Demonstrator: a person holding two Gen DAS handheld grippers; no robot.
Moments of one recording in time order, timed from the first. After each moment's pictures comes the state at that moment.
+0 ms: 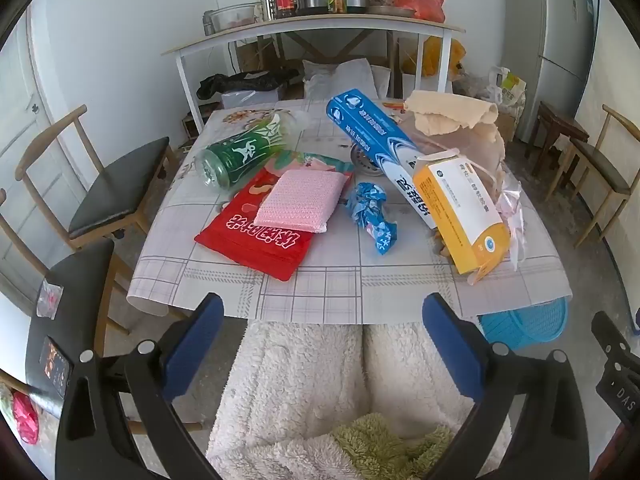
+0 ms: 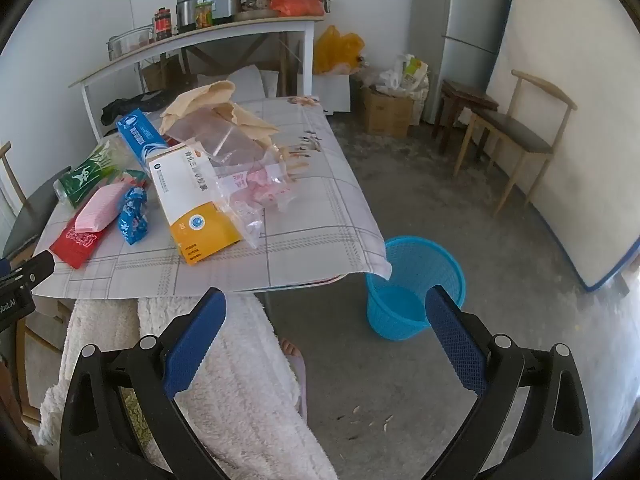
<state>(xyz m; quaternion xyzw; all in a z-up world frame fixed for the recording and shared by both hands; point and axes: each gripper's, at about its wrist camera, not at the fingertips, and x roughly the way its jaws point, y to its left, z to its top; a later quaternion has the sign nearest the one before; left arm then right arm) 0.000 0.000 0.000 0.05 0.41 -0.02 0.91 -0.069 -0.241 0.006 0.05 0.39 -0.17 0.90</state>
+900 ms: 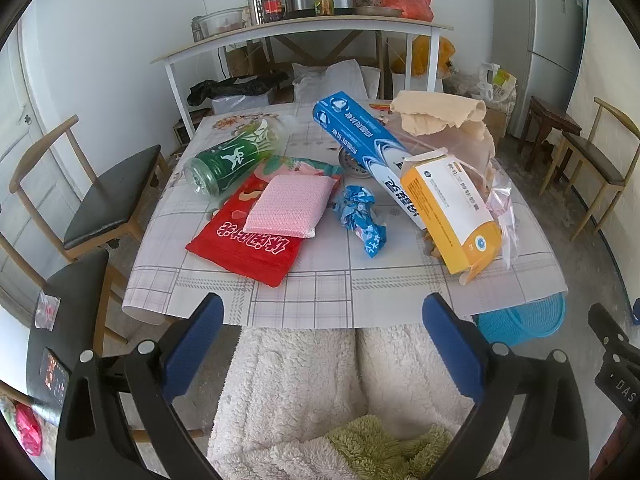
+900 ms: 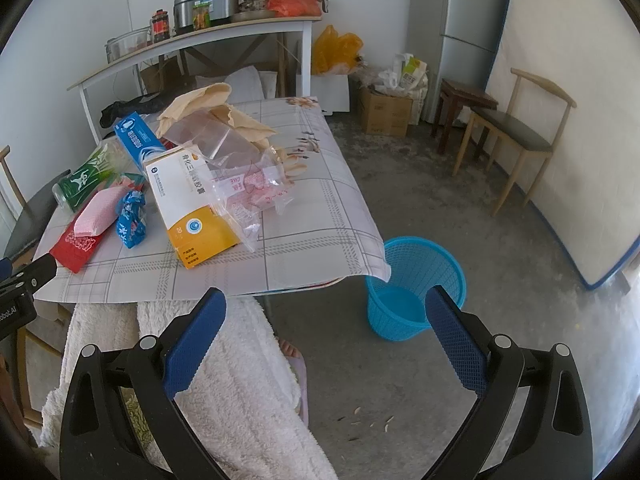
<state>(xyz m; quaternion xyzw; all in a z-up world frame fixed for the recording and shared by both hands) 0.000 -0.007 0.001 0.06 0.40 -0.03 0.91 -0.072 -0.241 0.007 0.05 0.39 -0.17 0.90</state>
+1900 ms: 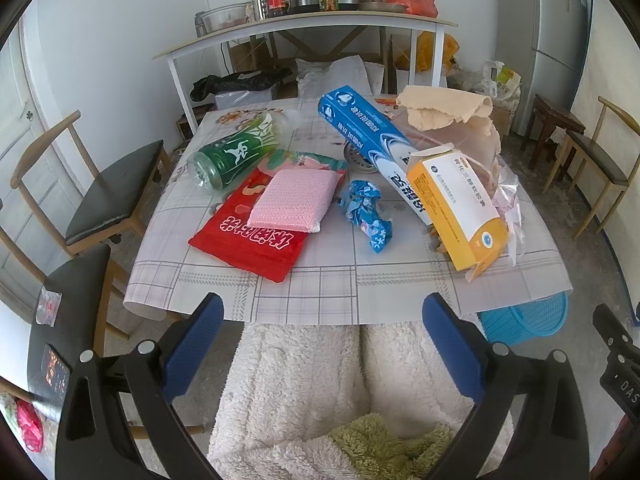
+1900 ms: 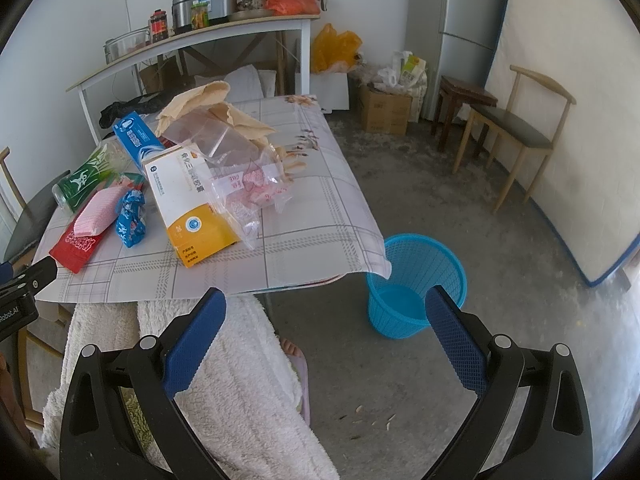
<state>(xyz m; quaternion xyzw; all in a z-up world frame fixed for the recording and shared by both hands) 0.000 -0.001 -0.004 0.06 0.41 -0.03 0.91 -0.076 -0.241 0.008 0.06 0.39 -0.17 0.90</state>
